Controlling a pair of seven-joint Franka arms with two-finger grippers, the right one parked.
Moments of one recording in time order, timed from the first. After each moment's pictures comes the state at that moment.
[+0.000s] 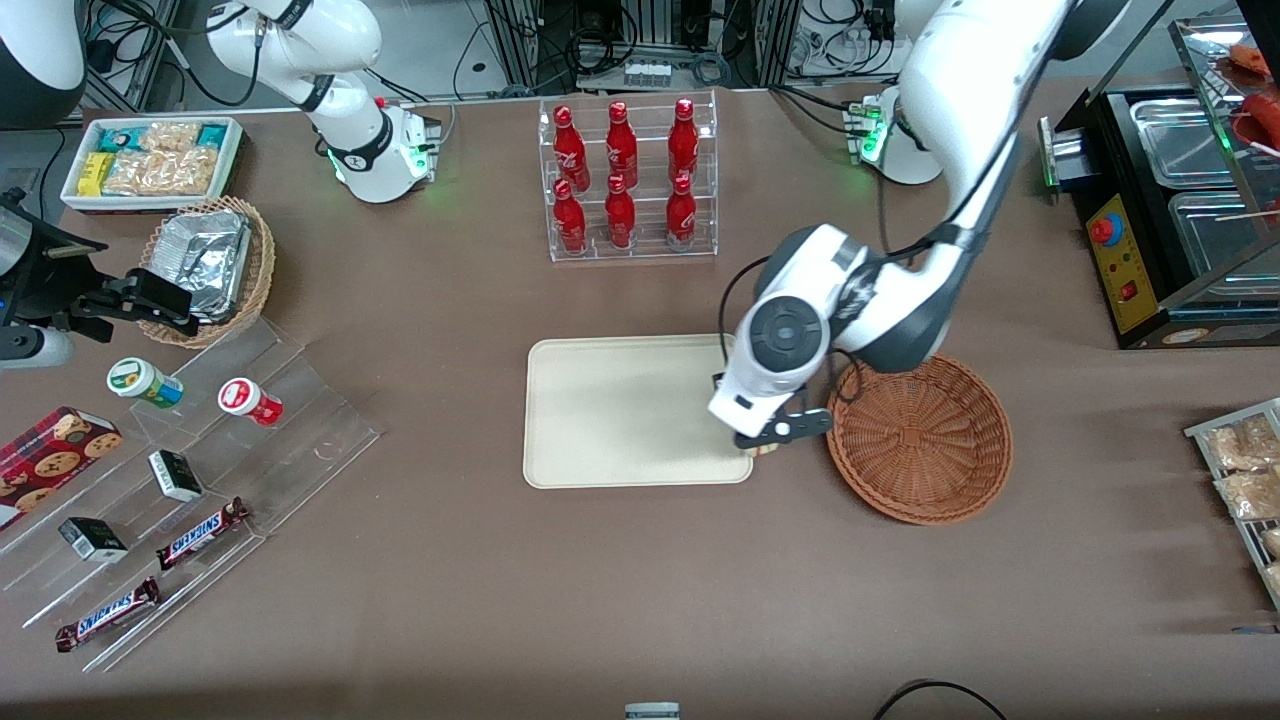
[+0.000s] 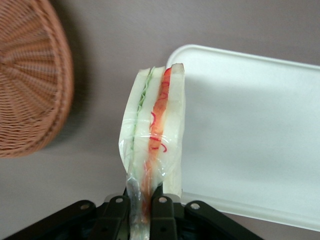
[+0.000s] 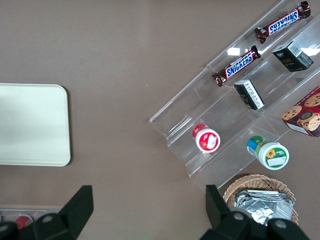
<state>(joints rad) -0.37 0.60 -0.29 -1.47 0.10 1.83 -0.84</state>
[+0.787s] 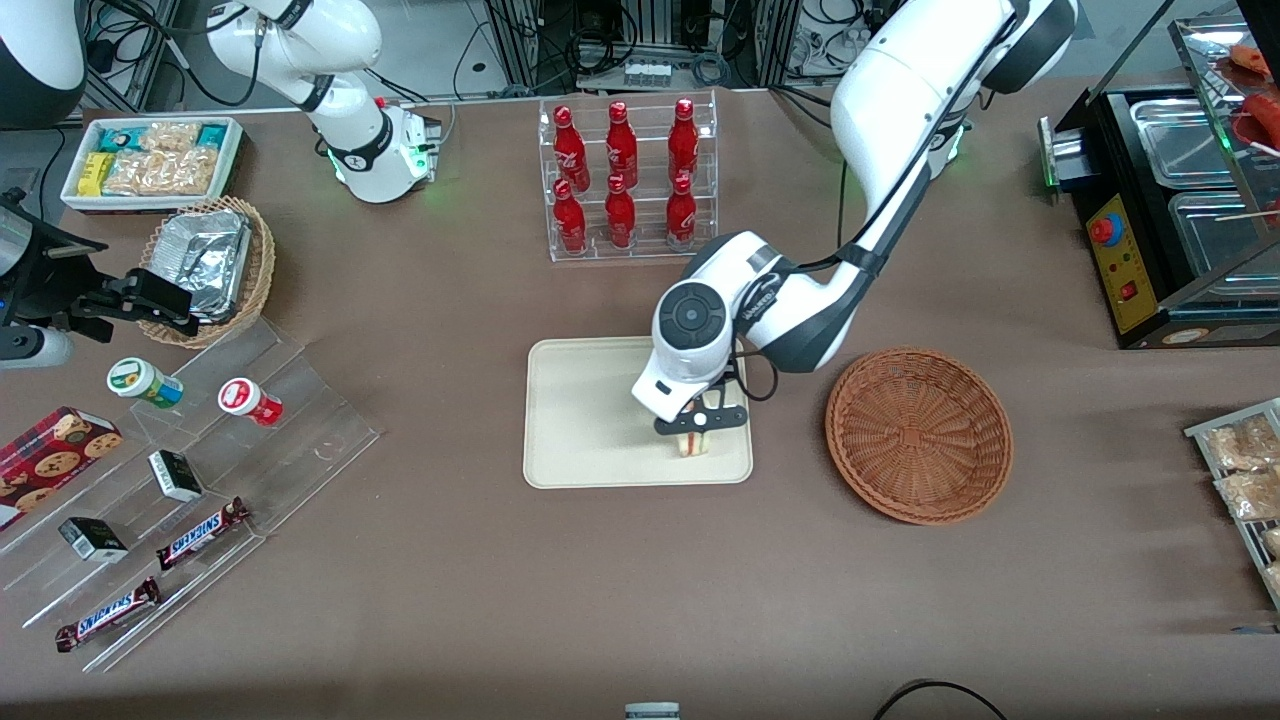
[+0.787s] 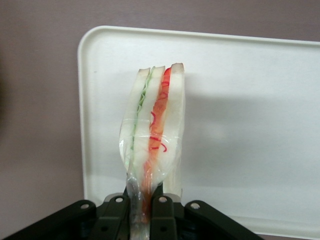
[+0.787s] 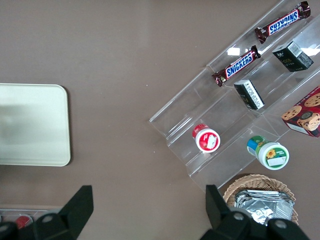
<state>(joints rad) -0.49 0.72 -0.29 -1.40 0.13 1.98 -0.88</state>
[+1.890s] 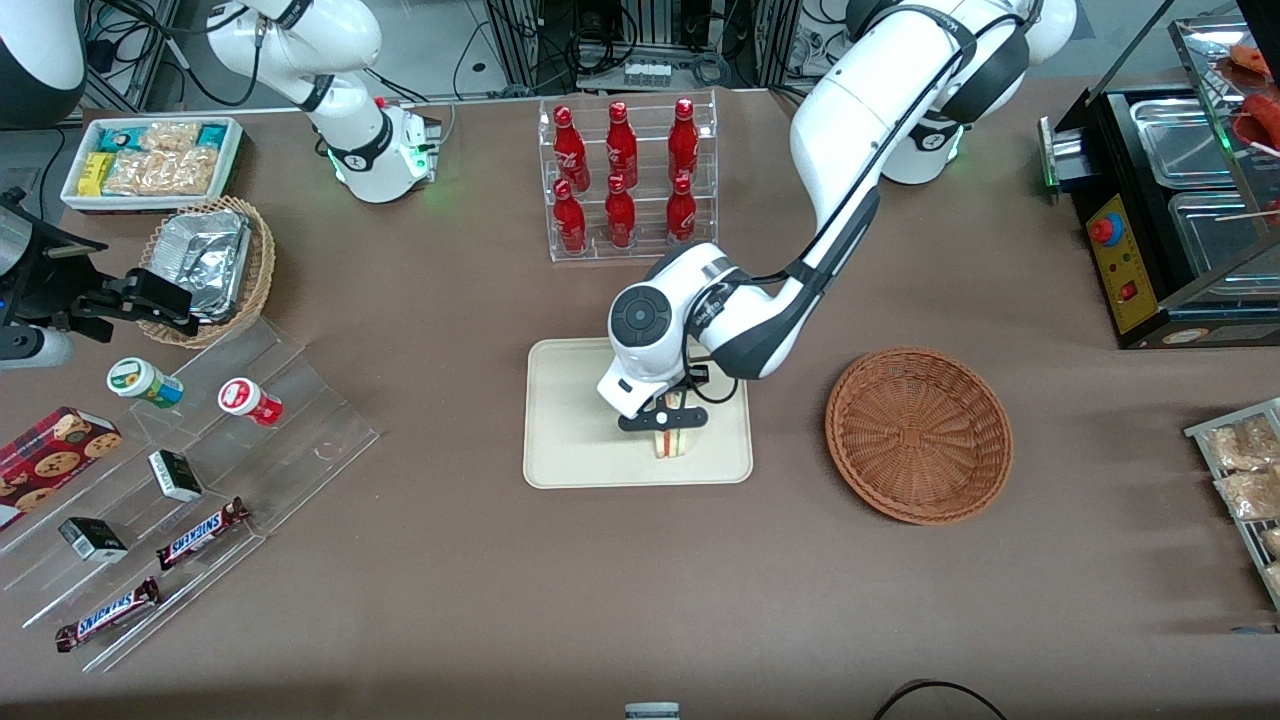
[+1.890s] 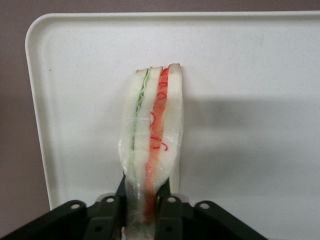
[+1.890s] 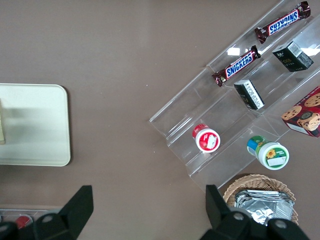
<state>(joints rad) -0.56 0.82 -0.28 -1.33 0.22 1.99 -0.91</state>
